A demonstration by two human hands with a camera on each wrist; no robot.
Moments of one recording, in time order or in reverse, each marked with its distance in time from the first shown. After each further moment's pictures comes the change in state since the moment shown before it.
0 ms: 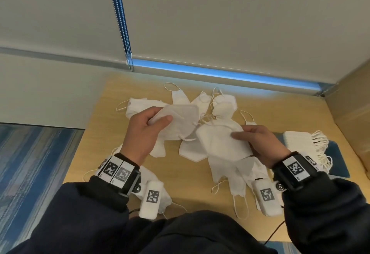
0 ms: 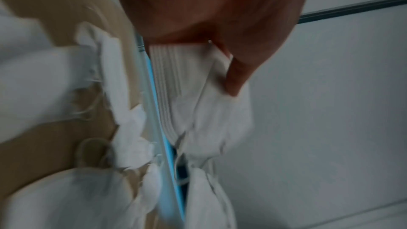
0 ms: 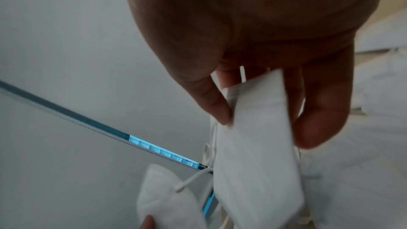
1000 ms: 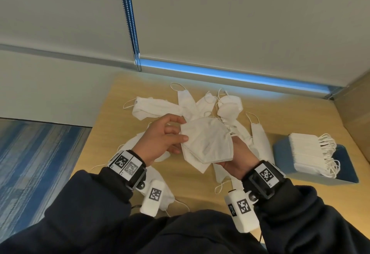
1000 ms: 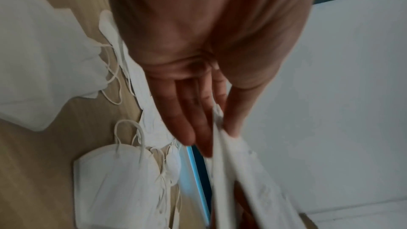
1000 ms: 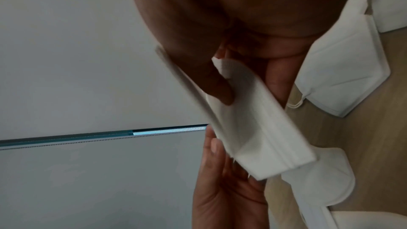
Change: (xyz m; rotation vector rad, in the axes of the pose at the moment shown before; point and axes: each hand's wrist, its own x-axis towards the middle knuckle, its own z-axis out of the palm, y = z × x) left_hand -0.005 -0.016 0.010 -0.002 -0.275 -0.256; right_hand 0.000 0.025 0.074 0.463 -0.261 -0.035
